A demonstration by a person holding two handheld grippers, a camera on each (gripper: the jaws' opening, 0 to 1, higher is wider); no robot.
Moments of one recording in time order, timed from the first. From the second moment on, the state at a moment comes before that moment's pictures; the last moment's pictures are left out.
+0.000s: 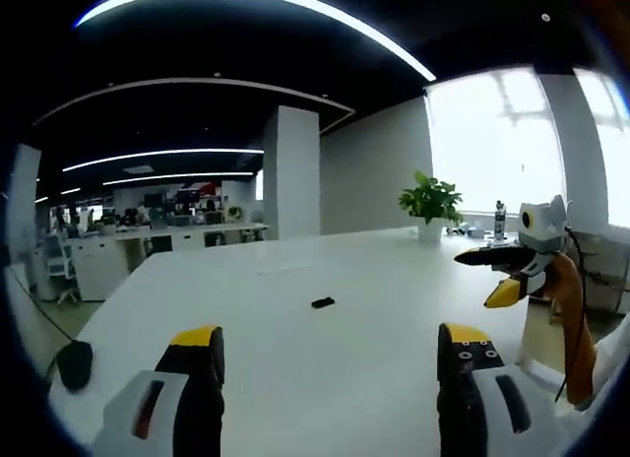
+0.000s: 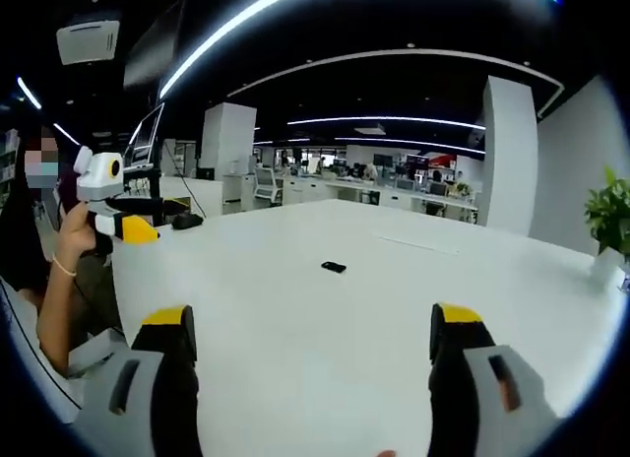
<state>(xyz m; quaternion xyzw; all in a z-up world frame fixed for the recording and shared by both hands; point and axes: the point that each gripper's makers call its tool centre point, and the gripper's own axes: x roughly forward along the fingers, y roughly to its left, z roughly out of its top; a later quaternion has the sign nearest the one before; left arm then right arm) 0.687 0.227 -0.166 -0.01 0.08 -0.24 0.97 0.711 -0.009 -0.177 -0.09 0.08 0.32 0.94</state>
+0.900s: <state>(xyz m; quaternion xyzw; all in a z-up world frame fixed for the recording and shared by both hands) 0.664 0.273 -0.172 -0.05 0.10 -0.14 0.98 0.690 -0.086 -0.176 -0.04 0.08 0.20 0.98</state>
